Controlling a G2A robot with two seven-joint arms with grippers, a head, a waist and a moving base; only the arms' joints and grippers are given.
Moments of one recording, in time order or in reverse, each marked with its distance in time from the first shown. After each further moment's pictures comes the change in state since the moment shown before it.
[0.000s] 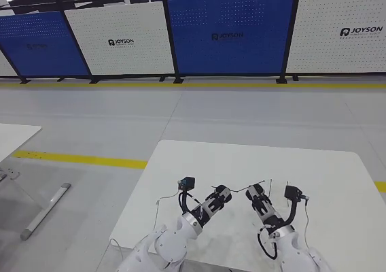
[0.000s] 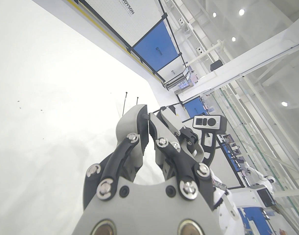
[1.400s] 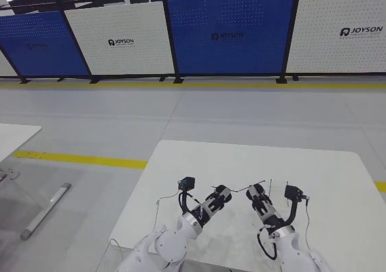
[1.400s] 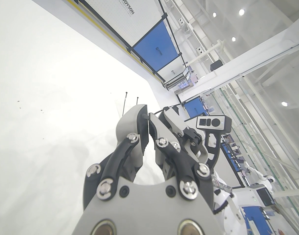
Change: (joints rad) left arm 0.000 0.000 0.000 0.000 0.000 0.000 0.000; right arm -0.027 -0.020 0.031 -0.039 -0.042 0.032 0.027
